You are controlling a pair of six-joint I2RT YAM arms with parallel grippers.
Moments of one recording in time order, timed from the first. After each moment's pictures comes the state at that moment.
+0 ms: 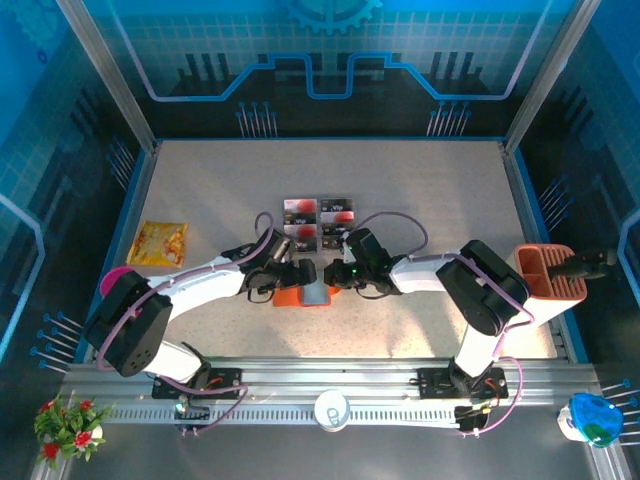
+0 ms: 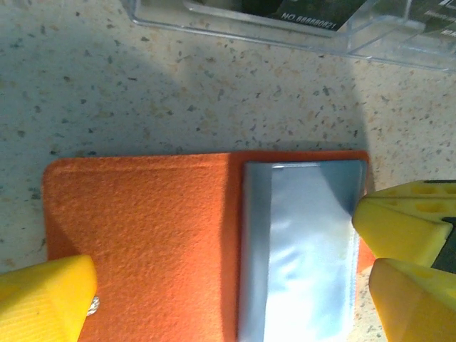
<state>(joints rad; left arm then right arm) -0.59 1.46 0.73 -0.35 0.08 -0.80 0.69 1.76 0.75 0.18 -0.36 0.78</state>
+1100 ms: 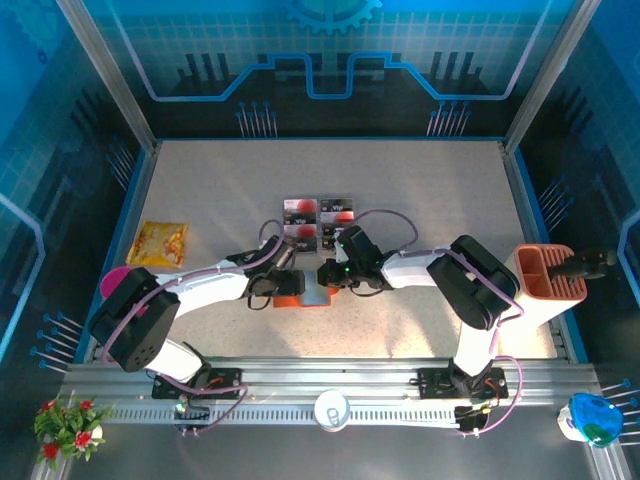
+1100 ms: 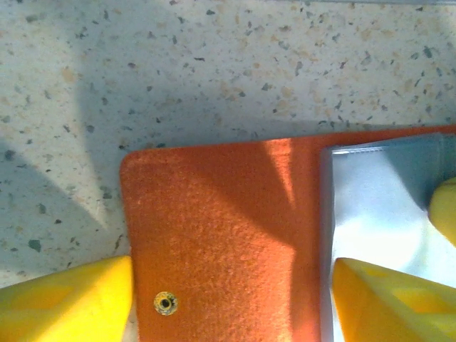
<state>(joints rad) -0.62 1.49 0.70 -0.36 -0.04 -0.69 0.71 1.82 0.83 0.13 -0.39 0.76</state>
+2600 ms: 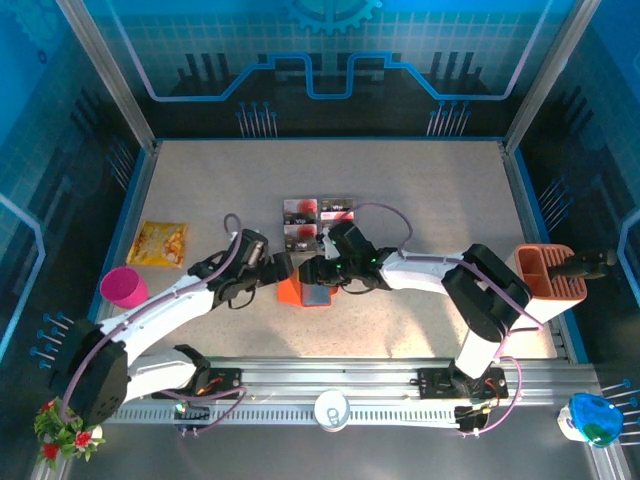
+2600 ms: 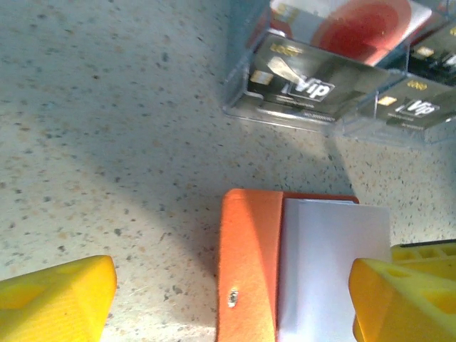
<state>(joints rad) -0.52 1.15 0.63 -0.40 -0.05 -0.80 0.79 1.72 0.90 0.06 -0.45 0.83</state>
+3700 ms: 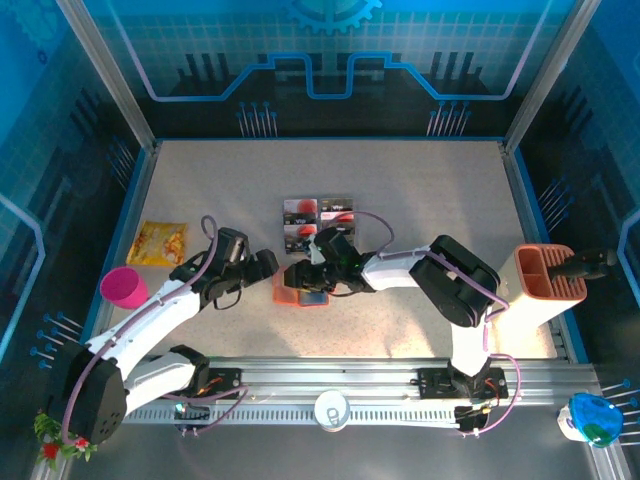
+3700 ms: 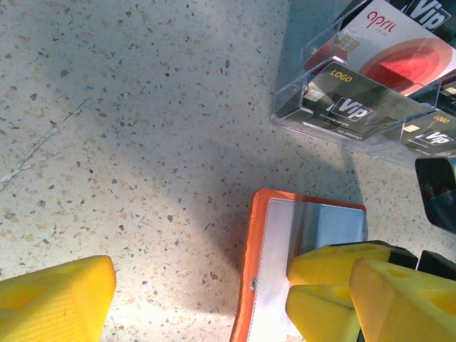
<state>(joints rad) -0.39 1.07 0.62 -0.48 0.03 -0.81 0.83 1.90 0.94 0.24 -0.51 0.96</state>
